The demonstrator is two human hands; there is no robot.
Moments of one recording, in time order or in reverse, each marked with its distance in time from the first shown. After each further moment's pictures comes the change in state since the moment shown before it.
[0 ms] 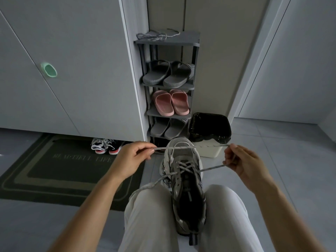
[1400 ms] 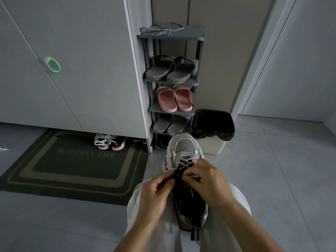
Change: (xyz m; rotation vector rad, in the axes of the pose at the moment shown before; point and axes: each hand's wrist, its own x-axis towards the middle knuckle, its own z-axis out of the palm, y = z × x) left_hand -0.069 0.020 0.087 -0.633 0.268 -0.293; right_hand -0.040 0.048 0.073 -1.178 -0.187 -0.432
